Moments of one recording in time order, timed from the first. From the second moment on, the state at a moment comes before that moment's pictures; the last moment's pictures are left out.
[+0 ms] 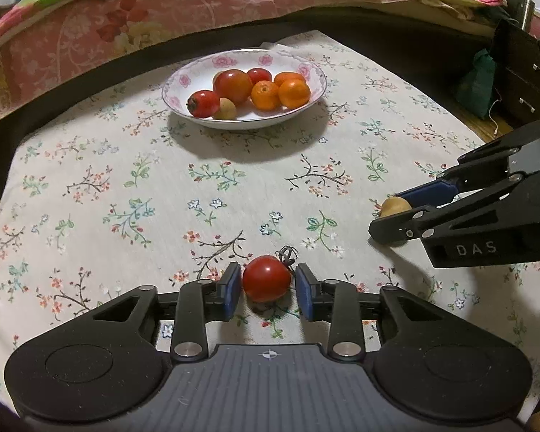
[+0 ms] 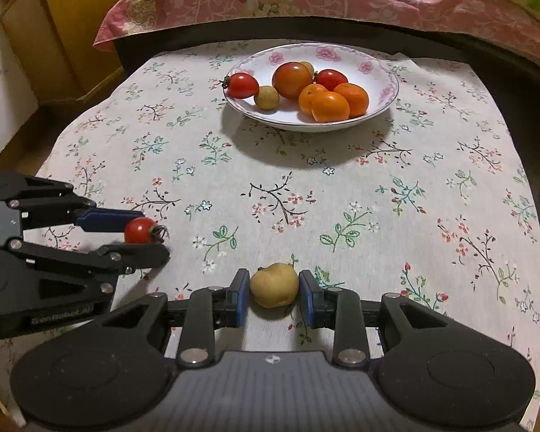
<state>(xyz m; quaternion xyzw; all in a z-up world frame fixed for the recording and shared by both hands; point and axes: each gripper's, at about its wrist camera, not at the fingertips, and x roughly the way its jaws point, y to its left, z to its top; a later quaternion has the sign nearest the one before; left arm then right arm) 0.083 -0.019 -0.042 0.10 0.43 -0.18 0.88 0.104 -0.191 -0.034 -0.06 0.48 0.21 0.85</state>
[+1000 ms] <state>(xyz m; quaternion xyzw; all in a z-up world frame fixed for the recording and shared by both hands) 0.079 -0.029 -0.042 0.11 0.44 -0.20 0.87 0.098 -0.190 -0.031 -0.06 0.49 0.20 0.85</state>
